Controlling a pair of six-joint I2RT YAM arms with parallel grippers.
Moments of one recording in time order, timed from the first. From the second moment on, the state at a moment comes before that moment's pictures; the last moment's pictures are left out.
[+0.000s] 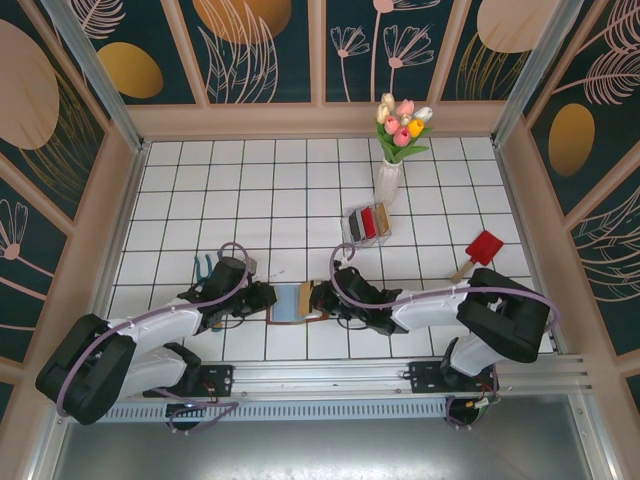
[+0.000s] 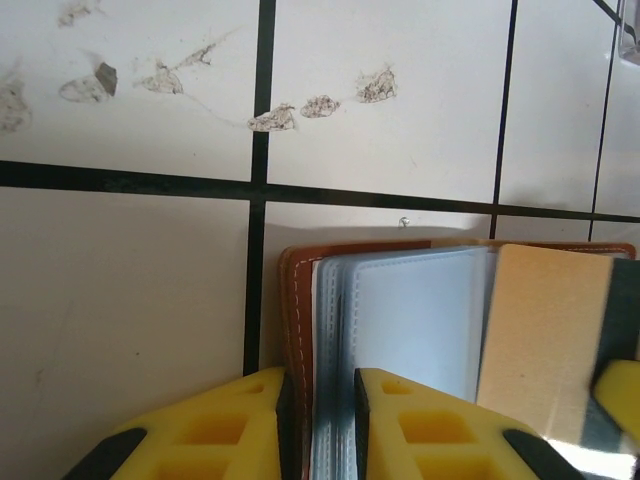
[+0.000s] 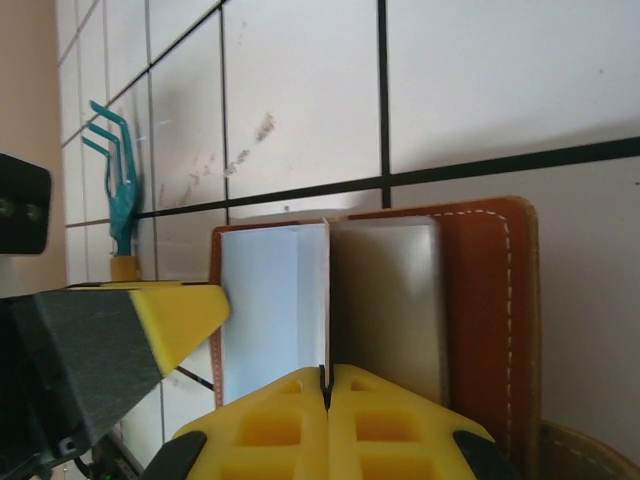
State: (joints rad) left arm -0.56 1.18 0.27 0.03 0.31 -0.87; right arm 1.09 1.53 0.50 0.38 0.03 1.23
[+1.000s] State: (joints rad) left arm -0.55 1.15 0.24 0.05 0.29 -0.92; right arm 1.09 1.67 0.50 0.57 0.00 1.34
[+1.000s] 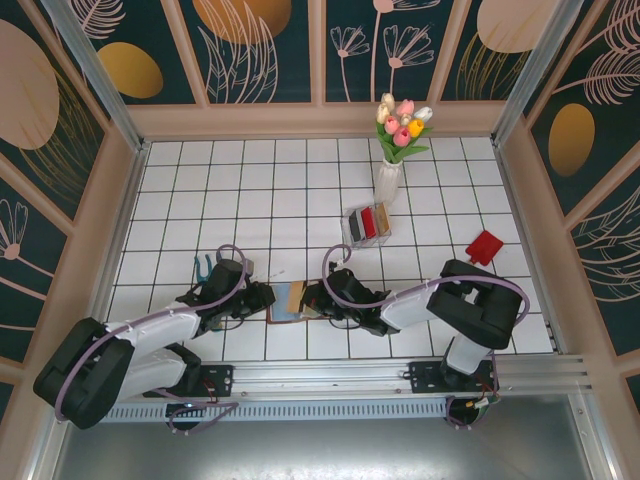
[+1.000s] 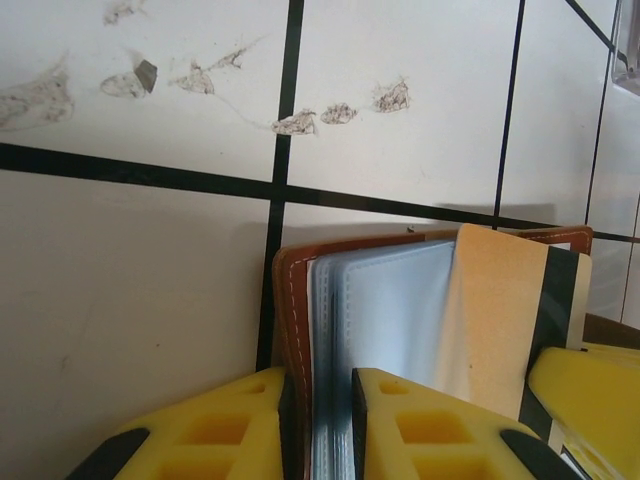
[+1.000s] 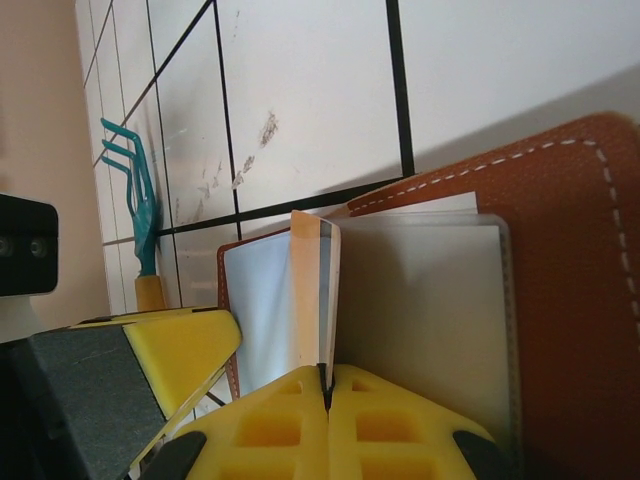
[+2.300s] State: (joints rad) left arm -0.55 1.13 0.23 0.05 0.27 -0.93; right arm 1.09 1.72 0.68 0.34 -0.13 1.22
